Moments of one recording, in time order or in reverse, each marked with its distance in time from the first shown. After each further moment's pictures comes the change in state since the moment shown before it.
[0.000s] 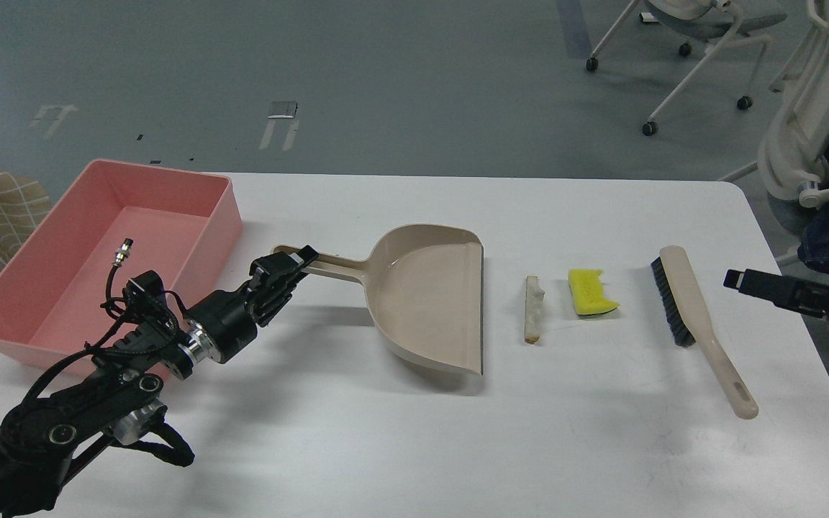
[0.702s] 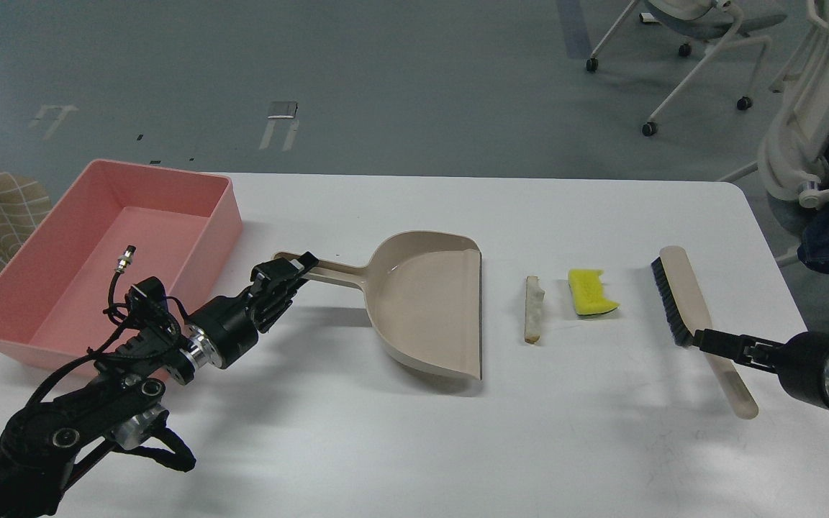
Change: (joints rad) left arm 0.011 -0.008 0.004 0.010 -0.007 -0.001 0.003; right arm -0.082 0.144 -0.007 0.028 -0.074 0.000 -0.175
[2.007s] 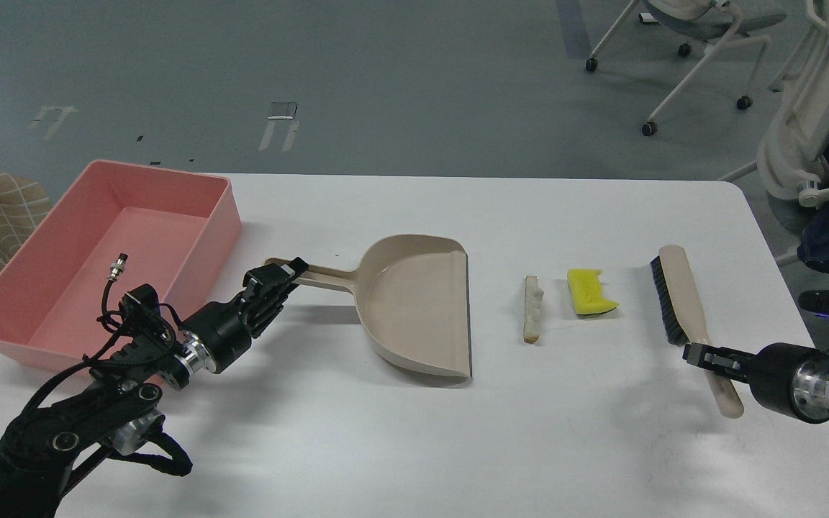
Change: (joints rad) left arm 0.014 -0.008 -0.002 0.042 -0.006 -0.001 -0.005; right arm -0.010 0.083 -0.003 -0.019 -0.028 0.000 -0.008
